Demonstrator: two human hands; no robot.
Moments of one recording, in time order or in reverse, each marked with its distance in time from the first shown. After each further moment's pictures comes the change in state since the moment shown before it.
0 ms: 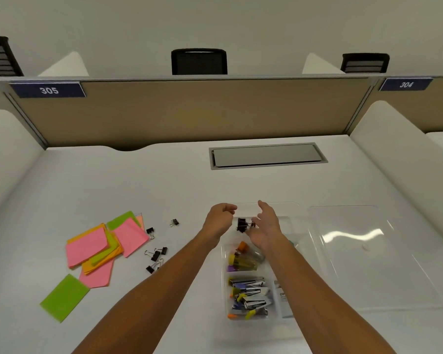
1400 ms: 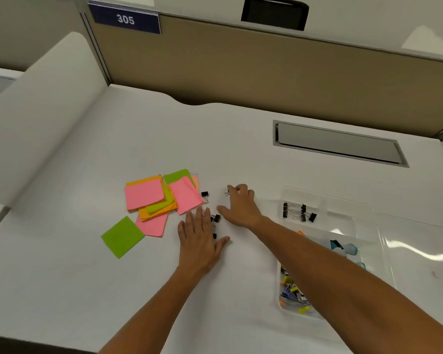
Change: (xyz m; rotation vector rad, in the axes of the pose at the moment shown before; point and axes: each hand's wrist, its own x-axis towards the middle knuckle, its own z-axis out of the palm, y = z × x) left_hand -0.067 -0.189 -0.114 0.921 0.433 0.155; right_hand 0.041 0.147 0.114 -1.869 -0.457 -0.719
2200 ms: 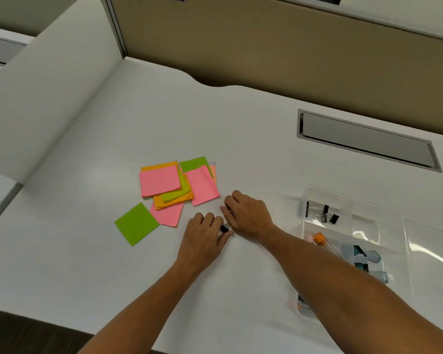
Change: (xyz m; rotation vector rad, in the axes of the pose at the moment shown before) left_hand 0.000 -0.035 -0.010 0.058 0.145 0.224; right_hand -0.008 0.000 0.042 -0.356 0.269 -0.495
